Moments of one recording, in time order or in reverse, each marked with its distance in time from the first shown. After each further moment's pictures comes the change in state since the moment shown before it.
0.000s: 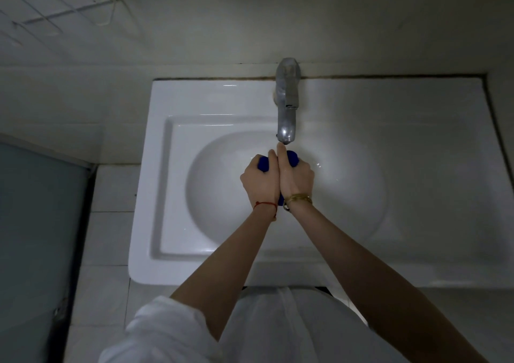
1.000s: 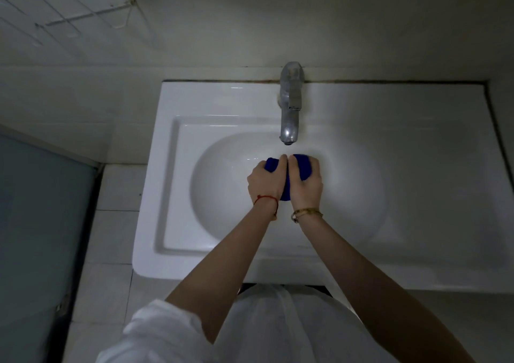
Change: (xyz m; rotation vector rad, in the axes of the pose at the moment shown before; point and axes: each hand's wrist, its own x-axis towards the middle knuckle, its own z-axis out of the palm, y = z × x) left_hand 0.000 0.003 -0.003 0.211 -0.166 -0.204; right_hand -0.013 0.019 -0.019 0.259 0.015 -0.142
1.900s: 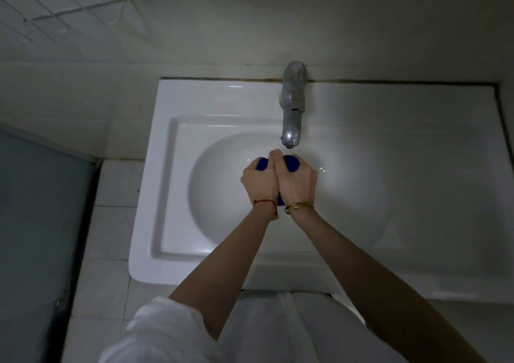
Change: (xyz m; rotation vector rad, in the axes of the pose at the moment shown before) left_hand 0.014 0.002 0.004 -0.315 0.149 0.042; right_hand 0.014 -0.011 0.025 -0.297 -0.038 -0.133
